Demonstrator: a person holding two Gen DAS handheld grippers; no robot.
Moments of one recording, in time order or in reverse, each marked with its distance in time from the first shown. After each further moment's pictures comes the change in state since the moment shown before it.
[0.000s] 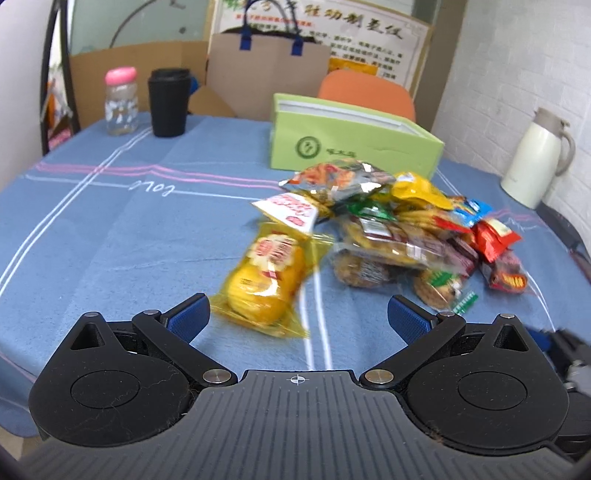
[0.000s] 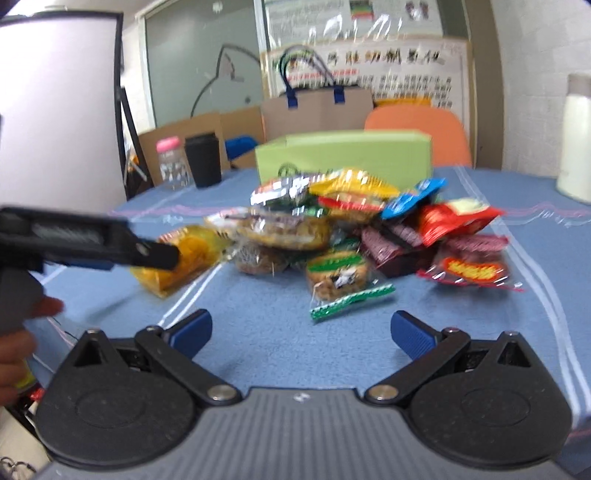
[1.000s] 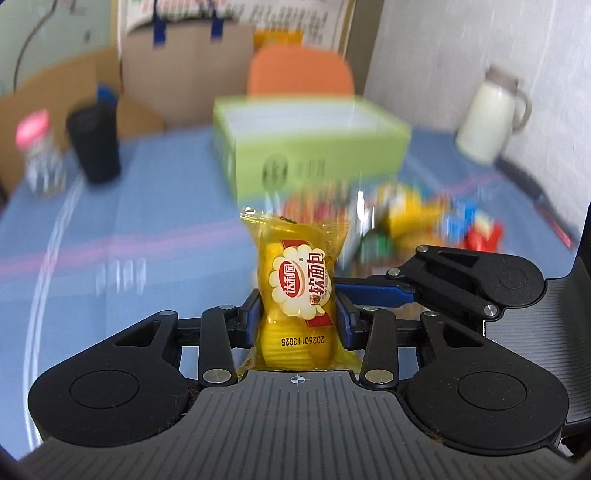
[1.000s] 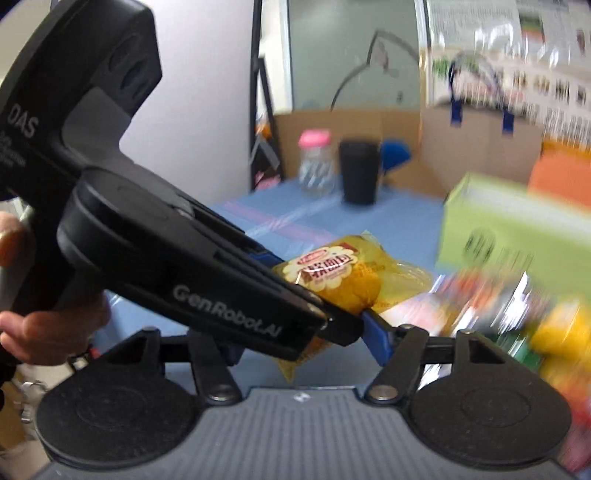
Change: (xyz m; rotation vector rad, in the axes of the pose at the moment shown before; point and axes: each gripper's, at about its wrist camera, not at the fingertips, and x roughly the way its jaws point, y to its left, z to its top) left arm 0.039 0.023 0.122 0.269 0.118 -0.198; right arm 0.082 0.102 0.107 -0.300 0.002 0.355
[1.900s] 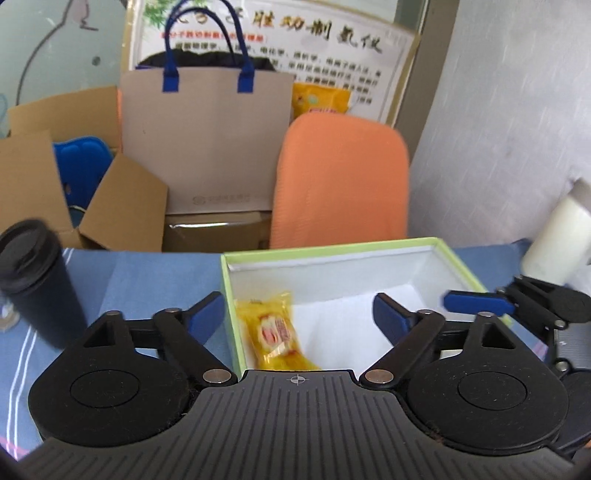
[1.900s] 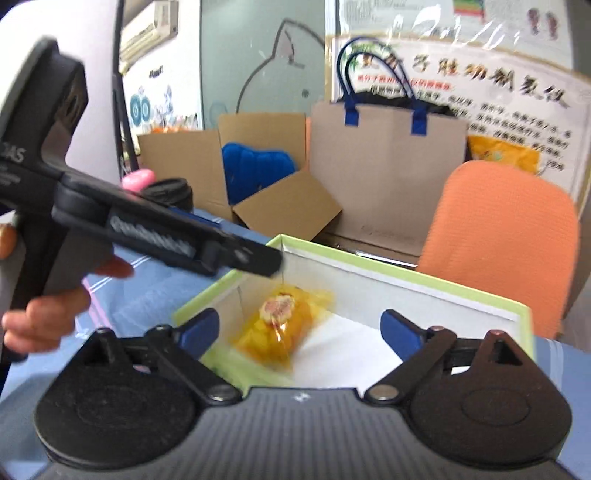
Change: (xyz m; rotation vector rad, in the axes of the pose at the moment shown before) left arm 0.145 0.057 0.164 -0.141 -0.136 0.045; right arm 0.059 -0.230 0.093 0.056 0.058 -0.153
